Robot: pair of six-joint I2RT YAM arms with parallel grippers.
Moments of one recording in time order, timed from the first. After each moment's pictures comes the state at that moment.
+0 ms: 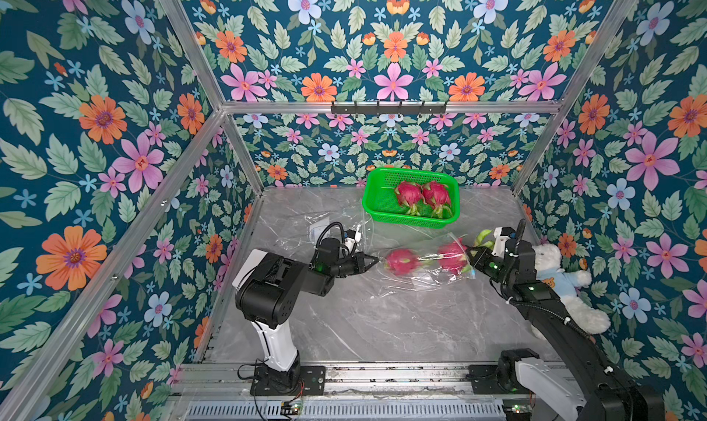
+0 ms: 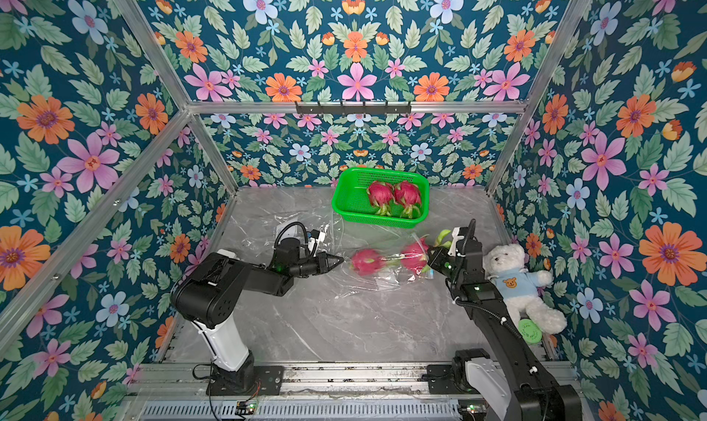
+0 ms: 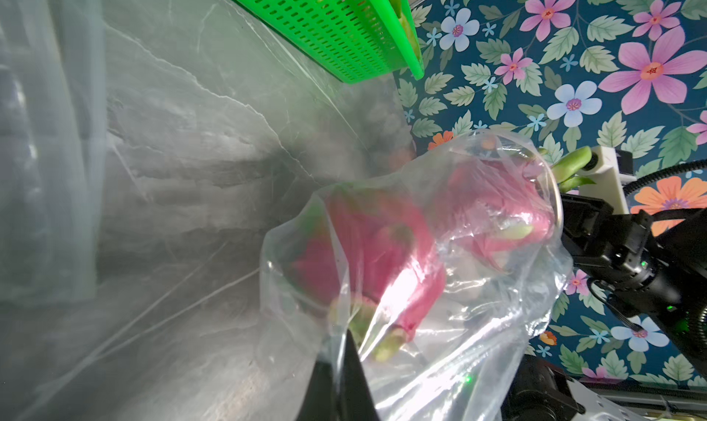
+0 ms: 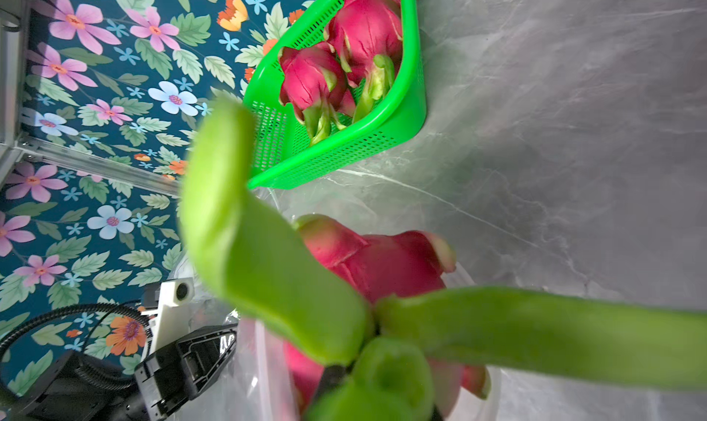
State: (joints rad) left arm -0.40 1.81 0.62 0.76 0.75 -0.73; right arm 0.09 0.94 0.57 -0.14 -0.23 0.69
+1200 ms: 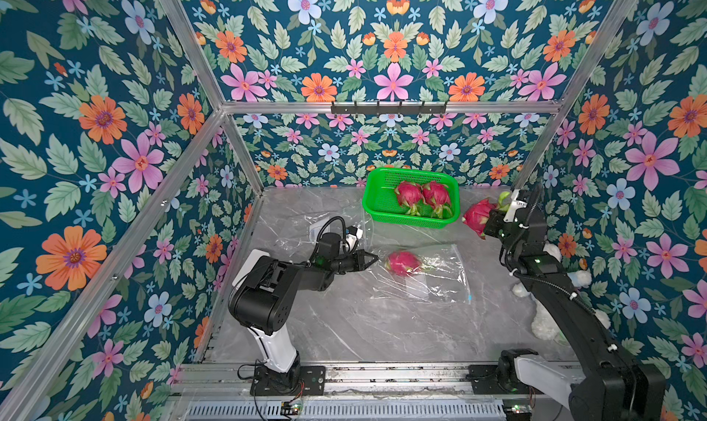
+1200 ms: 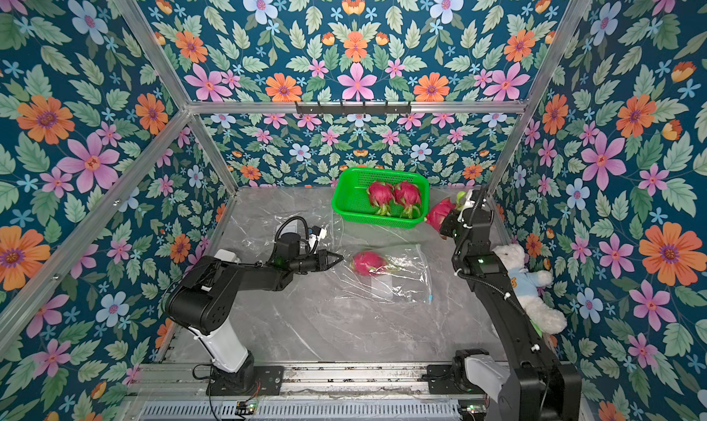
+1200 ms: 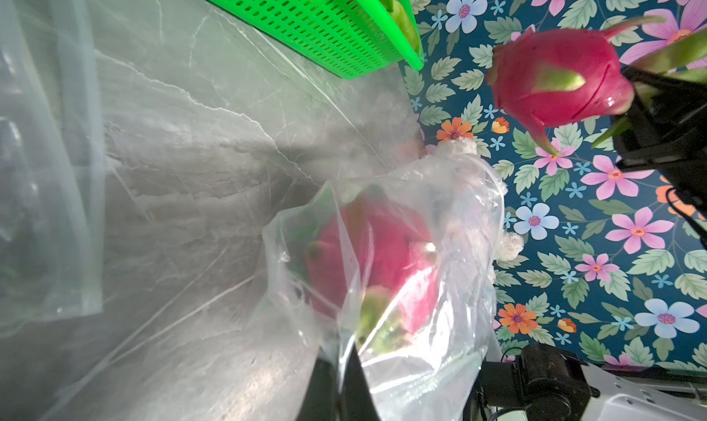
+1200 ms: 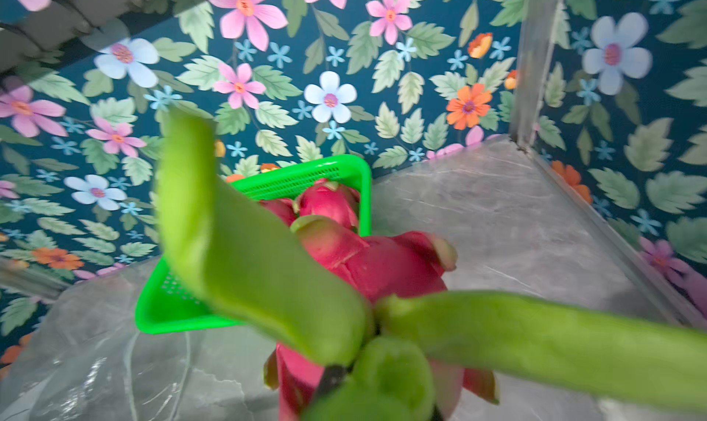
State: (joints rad) left arm -0.40 1.76 0.68 0.59 0.75 -0.63; right arm 0.08 1.15 0.94 -0.08 0.05 0.36
